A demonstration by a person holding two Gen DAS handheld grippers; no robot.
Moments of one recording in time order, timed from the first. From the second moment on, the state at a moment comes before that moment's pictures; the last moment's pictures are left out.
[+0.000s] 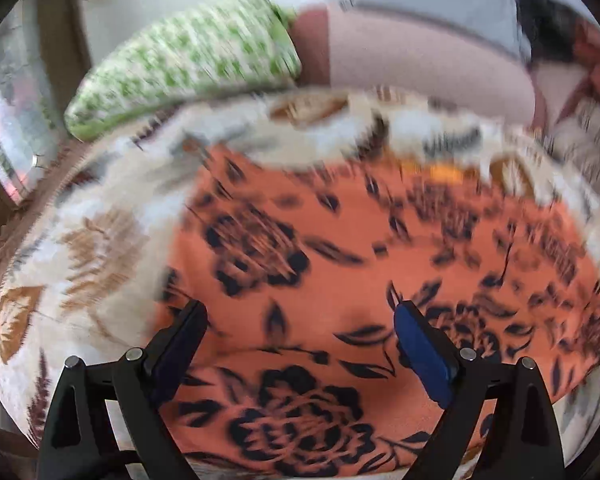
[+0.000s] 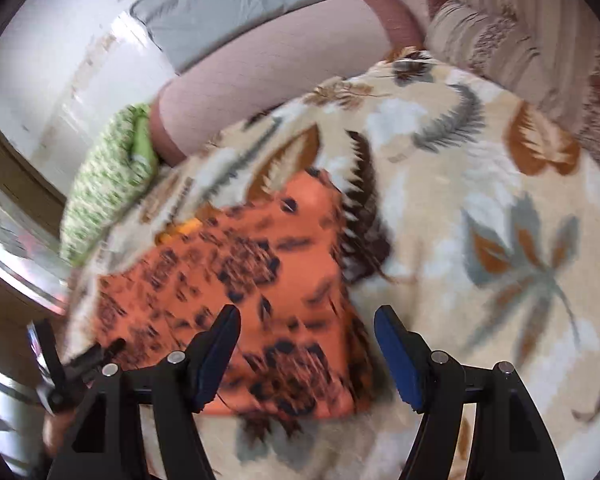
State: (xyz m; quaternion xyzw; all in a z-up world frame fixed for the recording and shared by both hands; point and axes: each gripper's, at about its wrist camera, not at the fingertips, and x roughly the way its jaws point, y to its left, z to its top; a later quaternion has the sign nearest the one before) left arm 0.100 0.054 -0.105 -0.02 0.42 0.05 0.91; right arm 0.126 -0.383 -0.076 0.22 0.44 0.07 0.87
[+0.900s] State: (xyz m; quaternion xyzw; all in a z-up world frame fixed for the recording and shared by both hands) left arm 0.031 0.162 -0.101 -0.15 0.42 0.00 0.89; right arm 0.219 -0.326 -0.070 0.11 0.47 0.03 0.87
